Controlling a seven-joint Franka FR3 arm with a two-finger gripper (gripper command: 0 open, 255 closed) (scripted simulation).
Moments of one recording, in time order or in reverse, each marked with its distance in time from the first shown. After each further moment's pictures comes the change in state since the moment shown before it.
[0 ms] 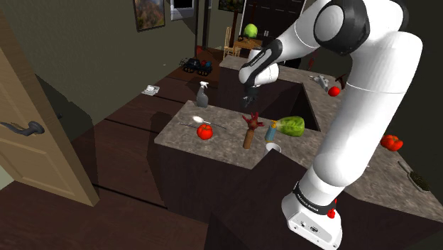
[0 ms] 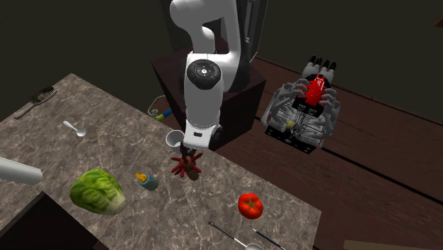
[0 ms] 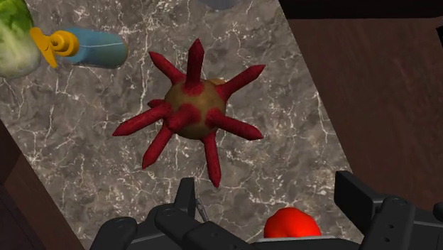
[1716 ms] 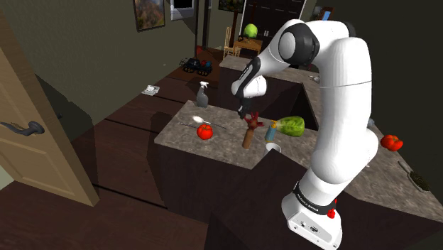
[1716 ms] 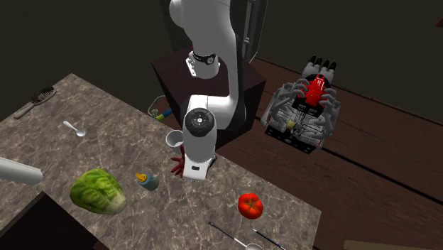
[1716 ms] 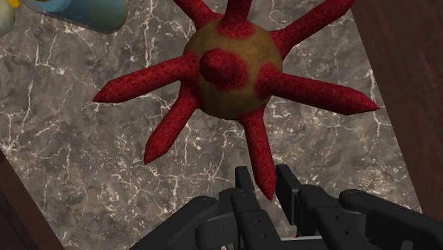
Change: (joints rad) arm -0.108 0.330 0.079 0.197 0.157 0.138 -0.149
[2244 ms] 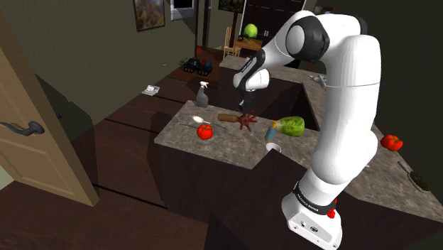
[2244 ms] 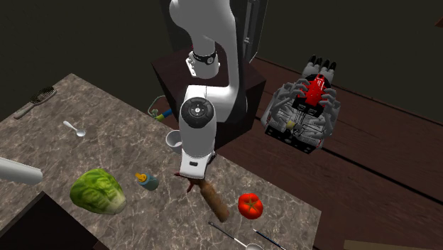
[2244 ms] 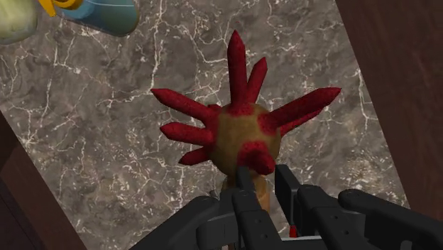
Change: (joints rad) arm 0.021 -0.083 -0.026 -0.004 -0.031 -0.078 0.014
